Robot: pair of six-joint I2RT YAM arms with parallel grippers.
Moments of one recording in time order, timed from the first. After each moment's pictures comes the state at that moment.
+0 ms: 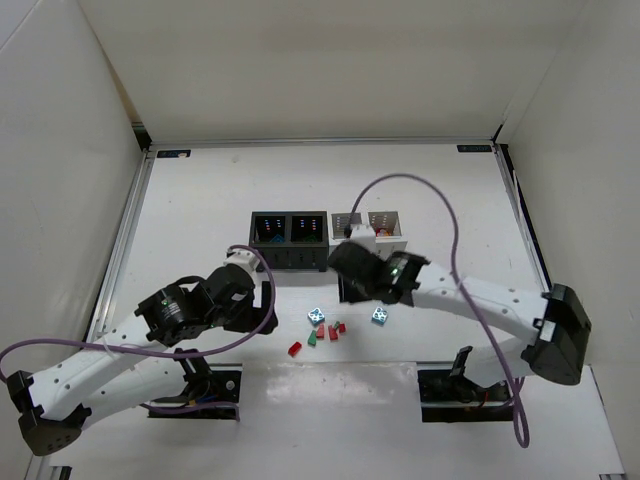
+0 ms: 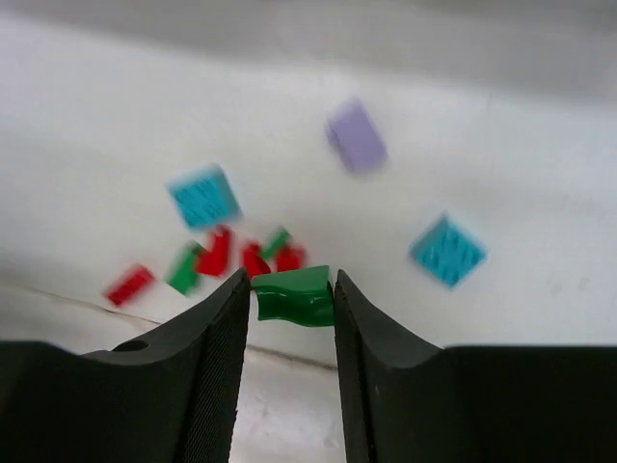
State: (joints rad) left arm -0.96 0.76 0.83 -1.02 -0.17 -0.72; right arm 1.17 1.39 1.01 -0.79 0.37 0.89
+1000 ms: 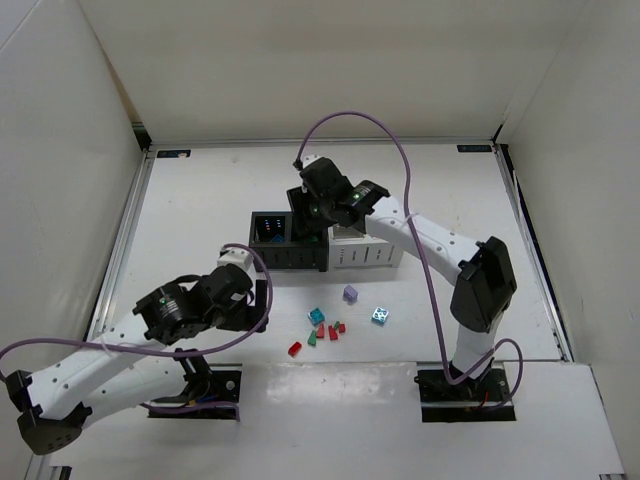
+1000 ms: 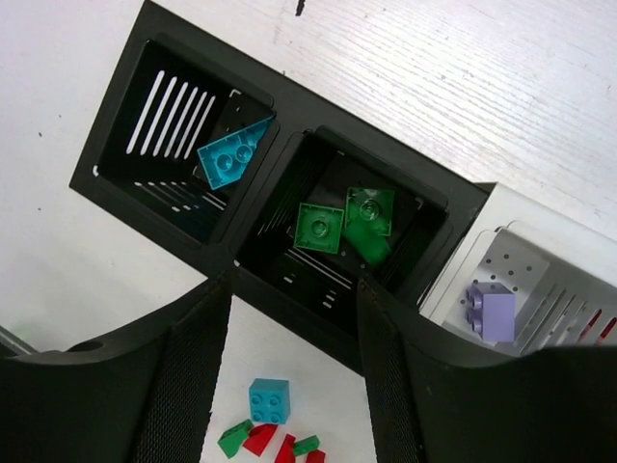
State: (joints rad) left arm -0.96 0.77 0.86 -1.11 -0.28 -0.73; right arm 0.87 1.83 1.68 -0.63 0.06 0.34
